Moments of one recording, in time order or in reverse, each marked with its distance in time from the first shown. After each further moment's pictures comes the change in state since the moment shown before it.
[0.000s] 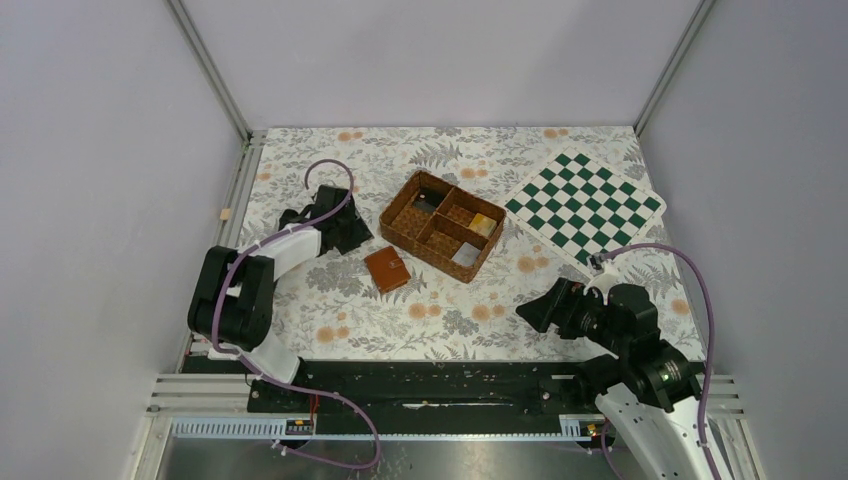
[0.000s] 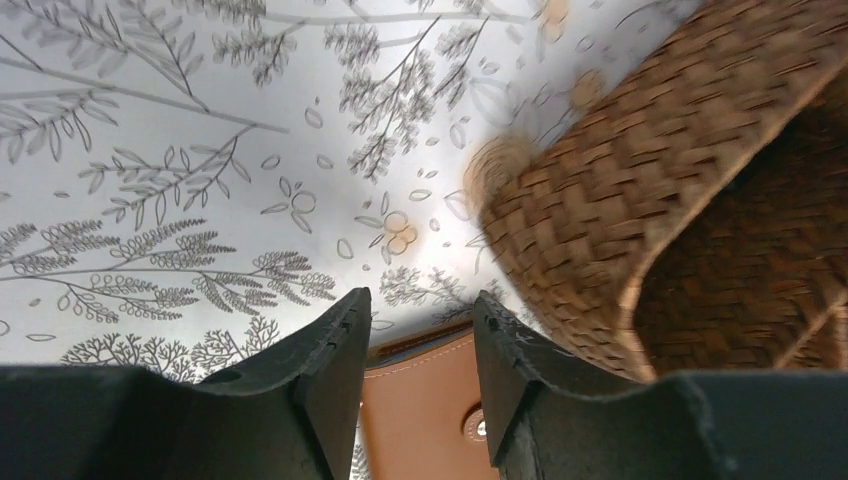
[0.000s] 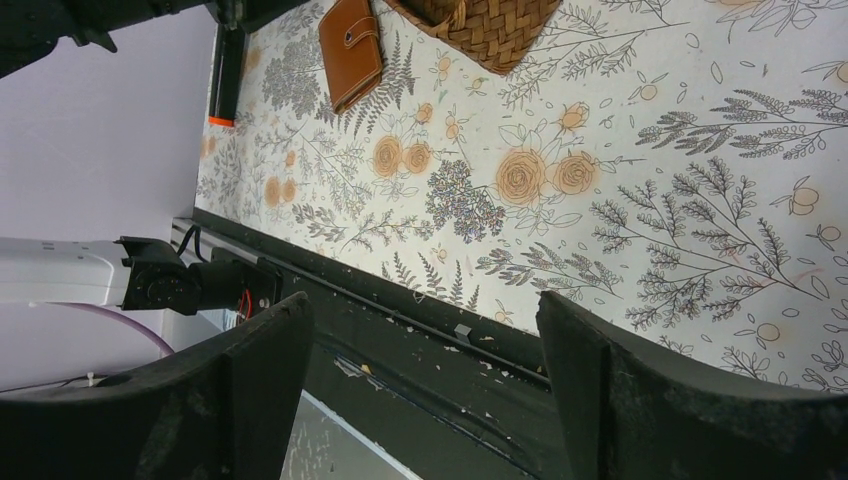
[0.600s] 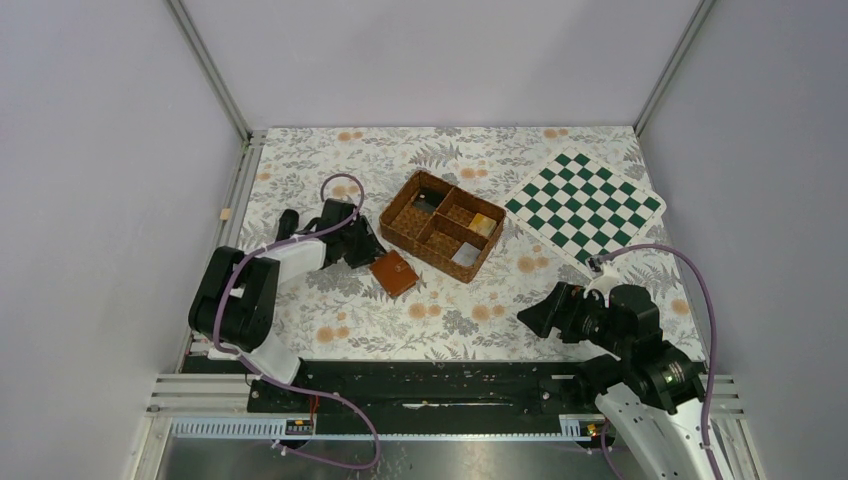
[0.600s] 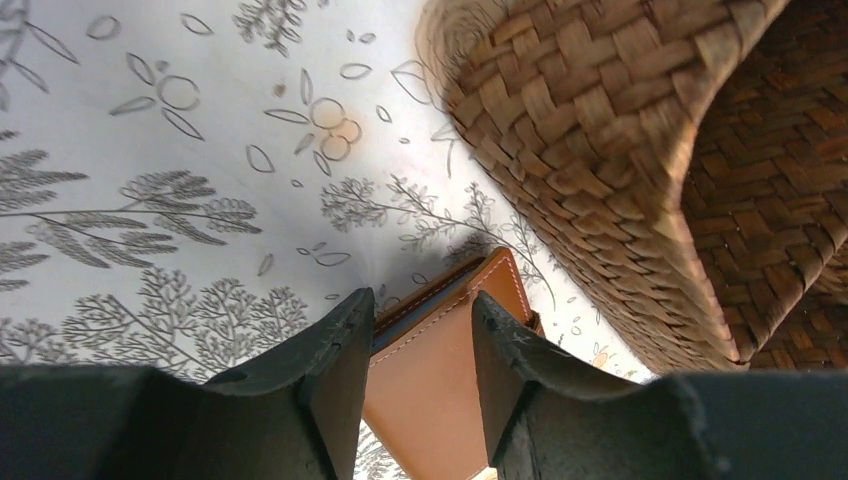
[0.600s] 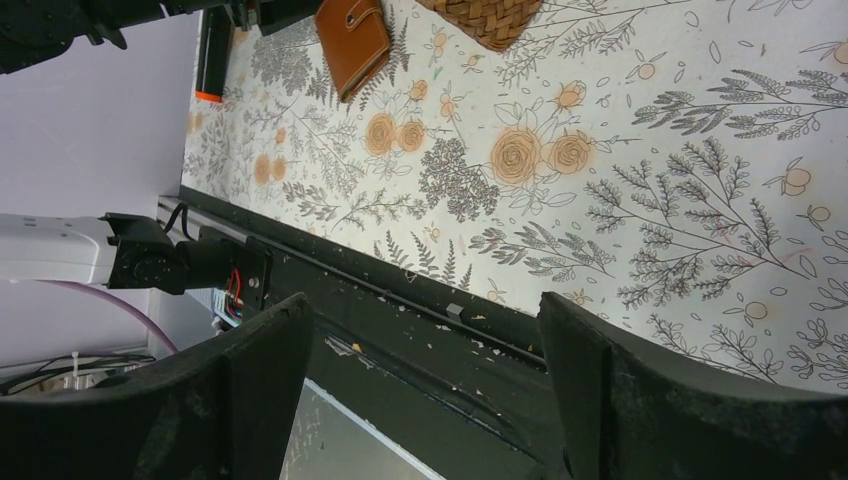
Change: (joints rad) left arm -0.035 0.034 -0.093 0.086 0.173 0.027; right arm 0.000 0.005 0.029 -0.063 -0.010 -0.043
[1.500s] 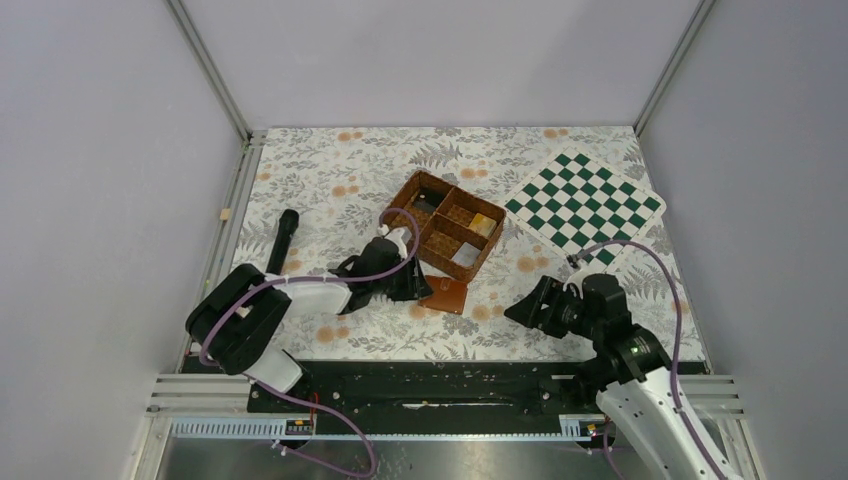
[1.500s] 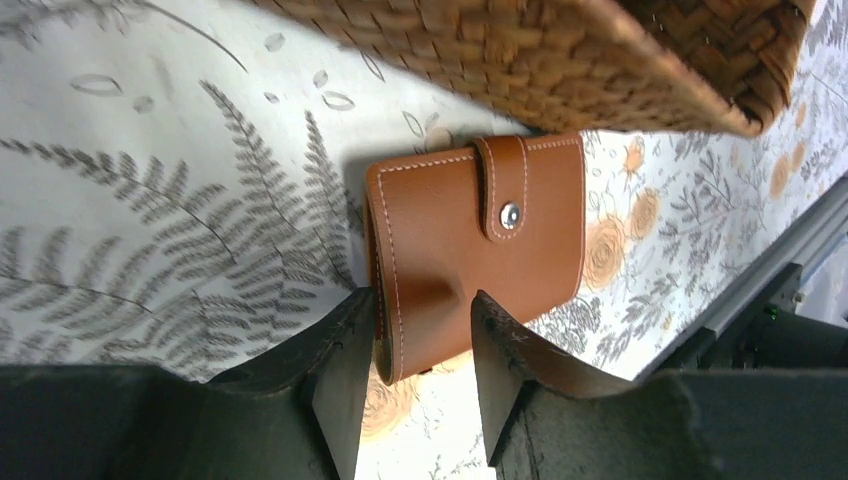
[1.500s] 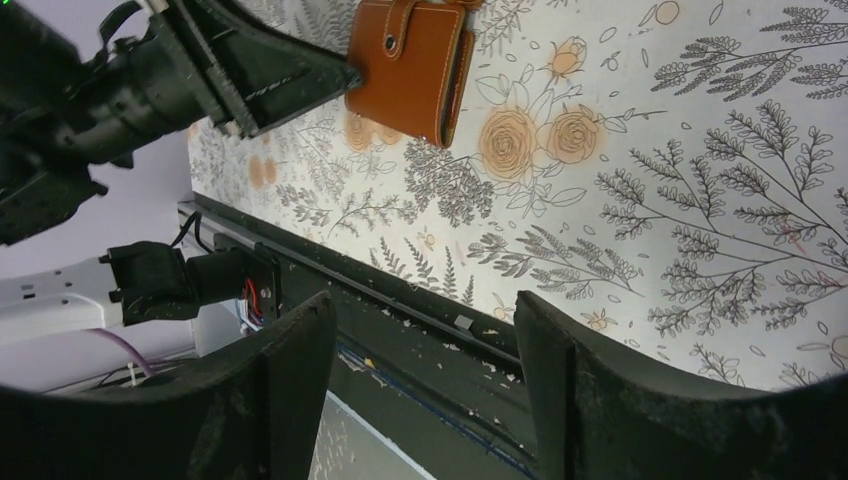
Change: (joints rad) left arm -0.394 -0.094 -0.220 0.307 0.033 0.024; right arm 0.000 0.113 -0.176 0.204 -0.068 0.125
